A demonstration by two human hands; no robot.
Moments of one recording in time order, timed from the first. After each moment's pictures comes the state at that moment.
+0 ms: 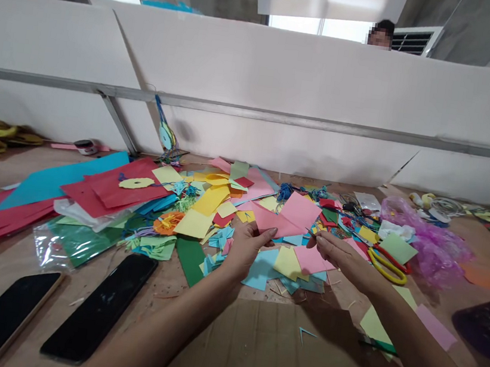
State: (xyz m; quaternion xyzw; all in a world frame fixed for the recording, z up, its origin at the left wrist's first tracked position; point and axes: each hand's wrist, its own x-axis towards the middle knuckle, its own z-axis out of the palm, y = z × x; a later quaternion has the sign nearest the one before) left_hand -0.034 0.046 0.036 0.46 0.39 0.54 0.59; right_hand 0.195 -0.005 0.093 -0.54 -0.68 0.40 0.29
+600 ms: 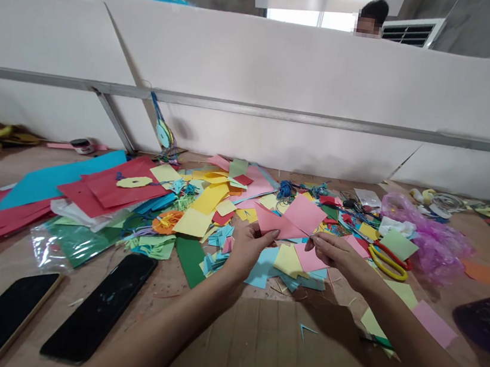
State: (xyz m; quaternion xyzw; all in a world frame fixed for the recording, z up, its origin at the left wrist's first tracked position) left_hand -0.030 0.045 0.033 0.45 0.40 0.53 0.60; right_hand 0.195 0.001 0.070 -0.50 -0.63 0.48 0.34
